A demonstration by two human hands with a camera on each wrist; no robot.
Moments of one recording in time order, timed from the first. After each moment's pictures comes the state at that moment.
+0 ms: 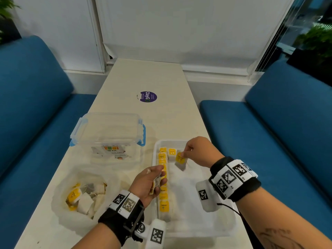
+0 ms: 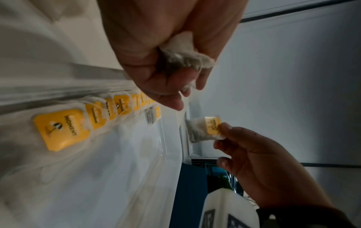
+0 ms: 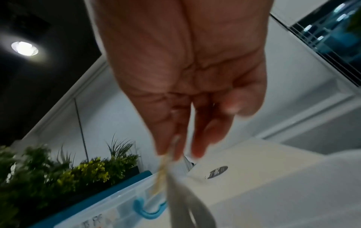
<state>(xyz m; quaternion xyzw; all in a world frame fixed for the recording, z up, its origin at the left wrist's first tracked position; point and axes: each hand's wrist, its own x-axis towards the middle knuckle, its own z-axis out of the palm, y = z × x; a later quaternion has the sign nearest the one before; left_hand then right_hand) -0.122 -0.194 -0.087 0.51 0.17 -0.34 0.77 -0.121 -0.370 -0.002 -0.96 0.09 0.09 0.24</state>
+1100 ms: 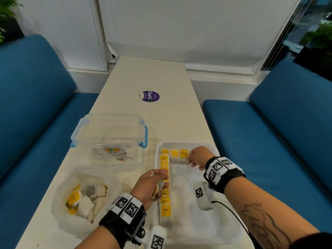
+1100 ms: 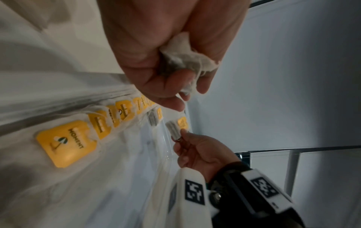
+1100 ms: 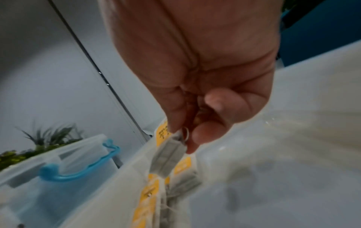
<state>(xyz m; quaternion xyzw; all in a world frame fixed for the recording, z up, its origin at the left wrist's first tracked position) -0.118 -0.197 -0.087 0.58 0.13 -0.34 0.73 -0.083 -0.392 -0.062 -0.87 0.27 0.19 0.37</state>
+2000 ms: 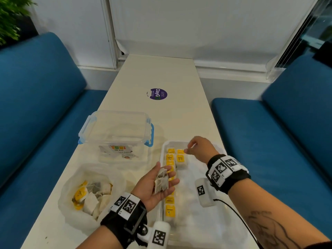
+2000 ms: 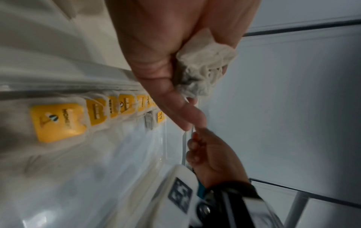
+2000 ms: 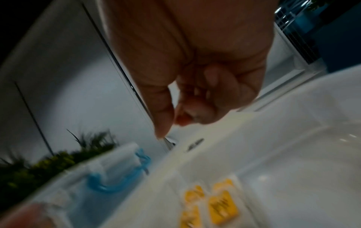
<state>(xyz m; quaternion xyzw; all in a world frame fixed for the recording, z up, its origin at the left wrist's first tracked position) -0.115 -0.192 -0.086 0.38 0.17 -0.39 0.82 -0.068 -0.387 -0.061 -0.90 0.18 0.07 0.39</state>
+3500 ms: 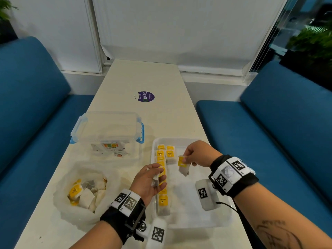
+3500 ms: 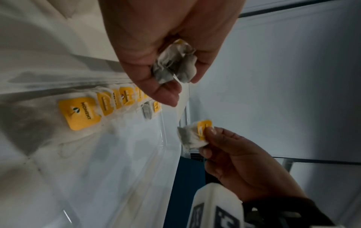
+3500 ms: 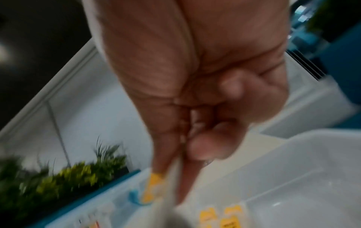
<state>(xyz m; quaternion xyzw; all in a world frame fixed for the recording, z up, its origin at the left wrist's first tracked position) -0.137 -0.193 -0.083 0.48 0.15 -0.31 0.81 -0.139 -0.372 -0.008 -0.93 0.13 0.16 0.31</state>
